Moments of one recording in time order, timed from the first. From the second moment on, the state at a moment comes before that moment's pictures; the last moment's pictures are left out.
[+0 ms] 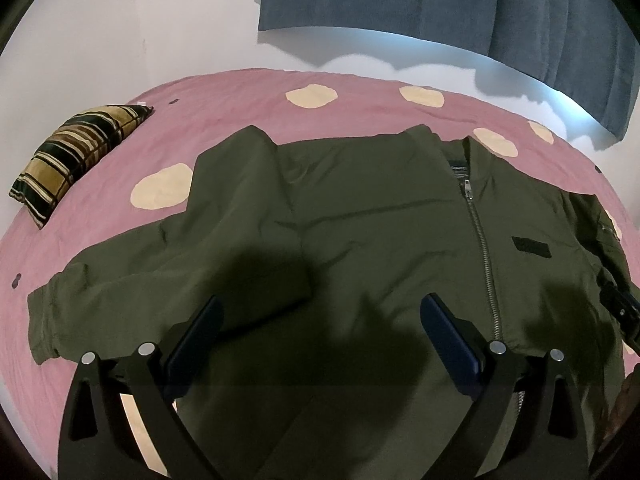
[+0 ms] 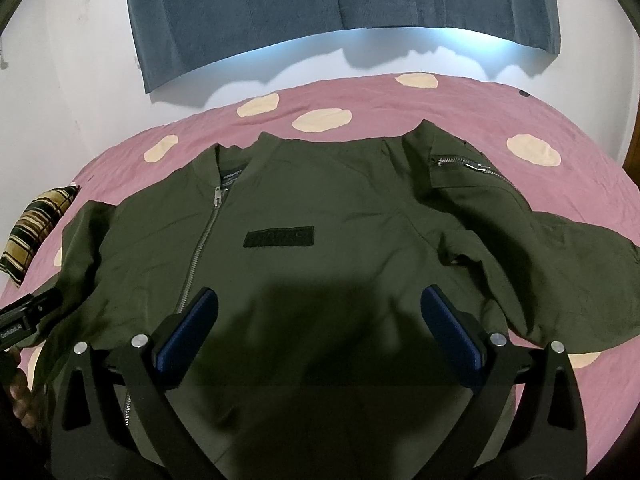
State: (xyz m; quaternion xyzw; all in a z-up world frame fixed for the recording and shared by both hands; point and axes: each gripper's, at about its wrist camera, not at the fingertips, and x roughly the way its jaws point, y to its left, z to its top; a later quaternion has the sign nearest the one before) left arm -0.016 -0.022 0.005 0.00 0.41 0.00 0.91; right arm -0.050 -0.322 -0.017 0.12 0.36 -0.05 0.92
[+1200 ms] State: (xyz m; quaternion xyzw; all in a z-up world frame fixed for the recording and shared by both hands) left arm -0.017 -0.019 0.004 -0.01 0.43 -0.01 0.90; right arm -0.095 -0.429 0.006 0.20 0.32 -0.14 0.92
